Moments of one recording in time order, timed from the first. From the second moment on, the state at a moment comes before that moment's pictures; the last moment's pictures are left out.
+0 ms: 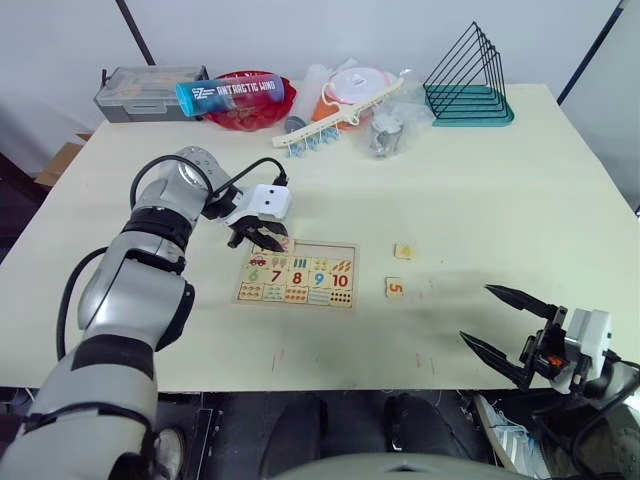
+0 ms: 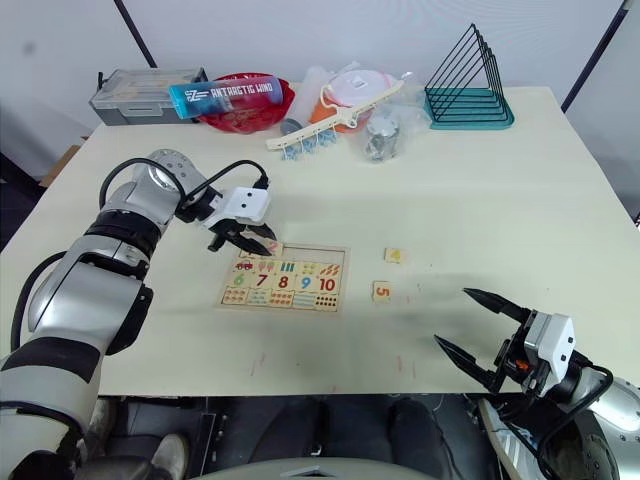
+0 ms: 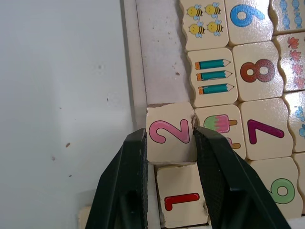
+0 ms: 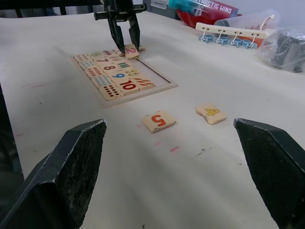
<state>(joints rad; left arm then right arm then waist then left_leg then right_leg) -1.17 0.64 -0.44 1.12 0.22 -0.35 -1.58 0.40 -0.54 -0.25 -0.36 0.53 -0.12 1.03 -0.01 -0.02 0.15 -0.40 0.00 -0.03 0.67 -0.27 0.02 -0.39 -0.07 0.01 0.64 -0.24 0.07</state>
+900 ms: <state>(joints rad) -1.17 0.64 -0.38 1.13 0.17 -0.31 -1.58 0.41 -0.54 -0.25 -0.36 0.53 -0.13 1.02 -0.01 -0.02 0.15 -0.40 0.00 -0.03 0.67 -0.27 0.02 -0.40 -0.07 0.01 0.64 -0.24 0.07</state>
